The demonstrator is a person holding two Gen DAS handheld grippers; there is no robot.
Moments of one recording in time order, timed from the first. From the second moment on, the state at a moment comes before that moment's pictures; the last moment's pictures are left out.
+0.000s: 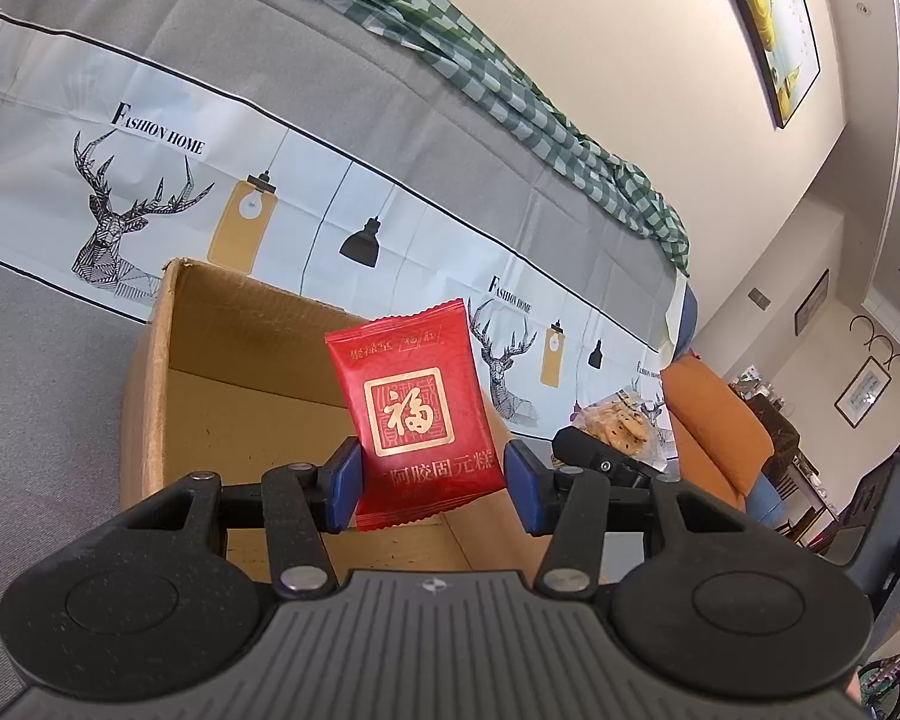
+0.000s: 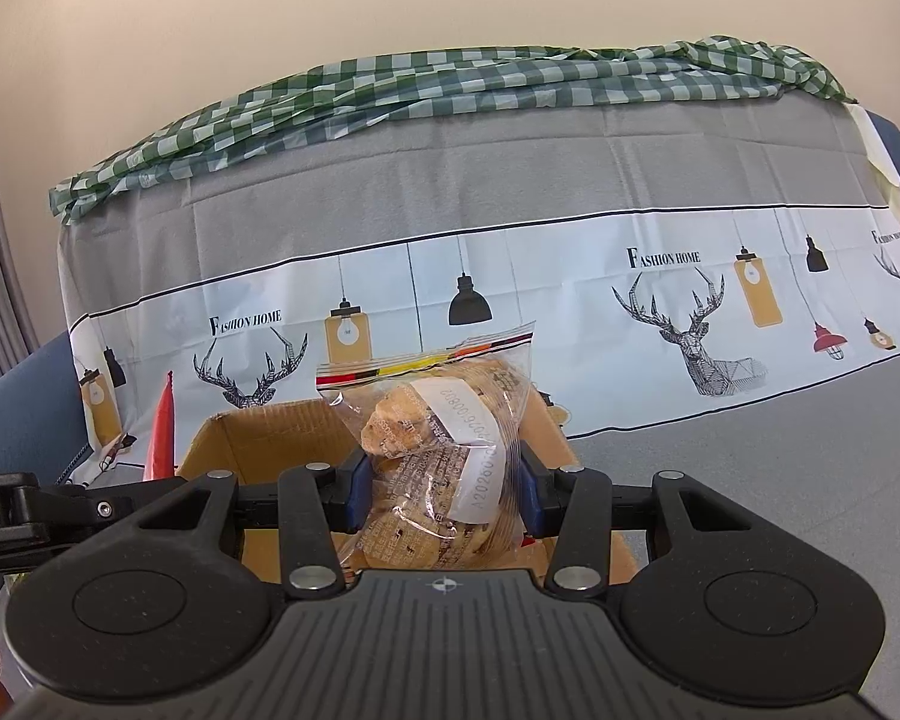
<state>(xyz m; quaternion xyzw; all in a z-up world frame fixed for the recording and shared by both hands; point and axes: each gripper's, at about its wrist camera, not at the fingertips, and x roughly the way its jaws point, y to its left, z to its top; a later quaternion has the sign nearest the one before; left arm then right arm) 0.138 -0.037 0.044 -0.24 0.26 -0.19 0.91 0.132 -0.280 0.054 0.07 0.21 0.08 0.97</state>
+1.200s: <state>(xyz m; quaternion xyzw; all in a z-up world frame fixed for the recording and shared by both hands) 0.136 -0.041 0.048 -0.24 0.26 -0.19 0.92 0.133 -0.279 0.055 0.06 0.21 0.08 0.97</state>
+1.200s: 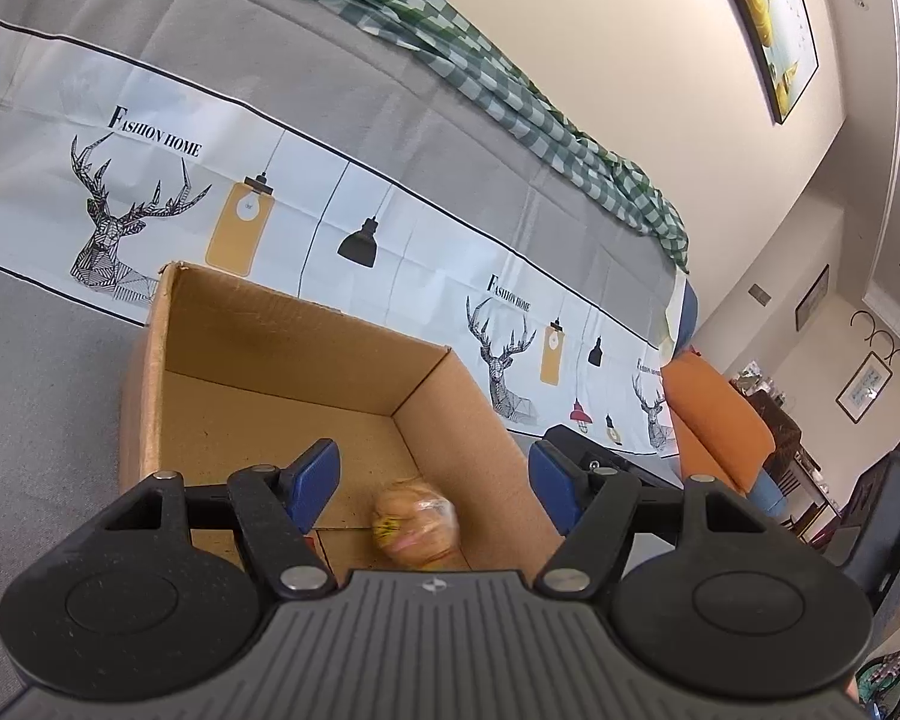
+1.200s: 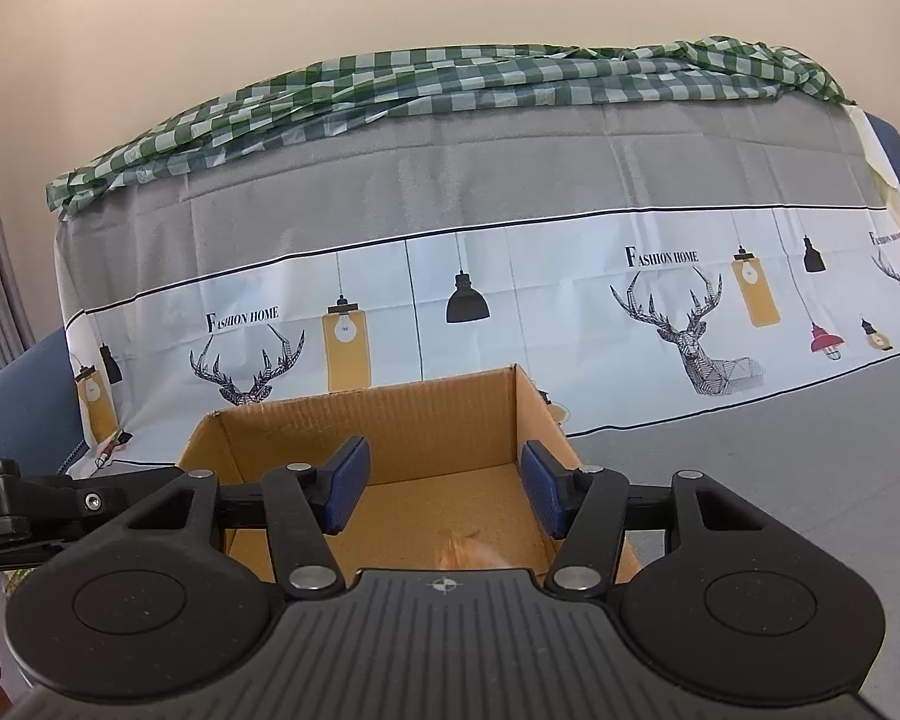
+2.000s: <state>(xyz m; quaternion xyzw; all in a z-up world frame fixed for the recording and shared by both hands) 0.106 0.083 0.065 -0.28 0.26 -0.09 0.92 0.110 -0.229 0.066 0.09 0.18 0.13 0.97</state>
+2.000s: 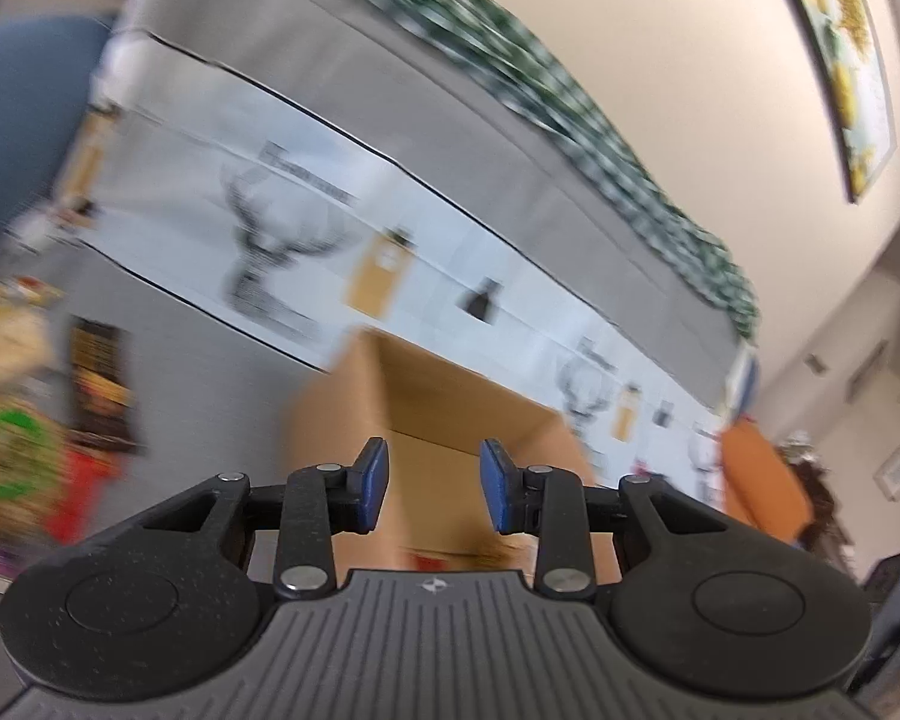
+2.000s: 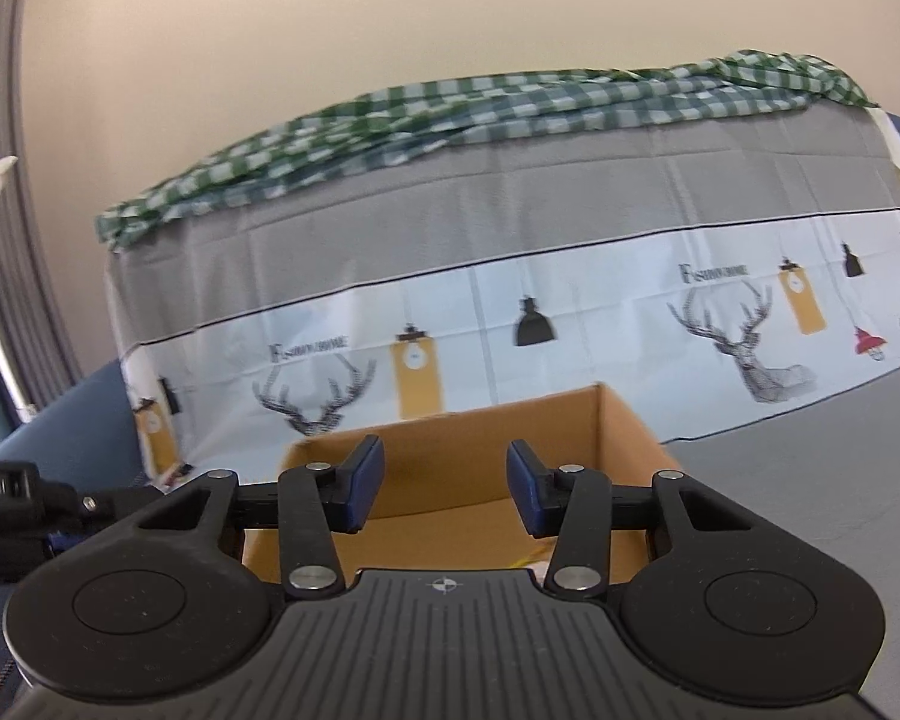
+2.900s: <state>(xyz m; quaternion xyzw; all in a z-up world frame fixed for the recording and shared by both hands) 0.110 0.173 -0.036 -0.27 0.33 0.18 0.89 0.106 -0.143 0.049 0.03 0.23 0.23 0.94</state>
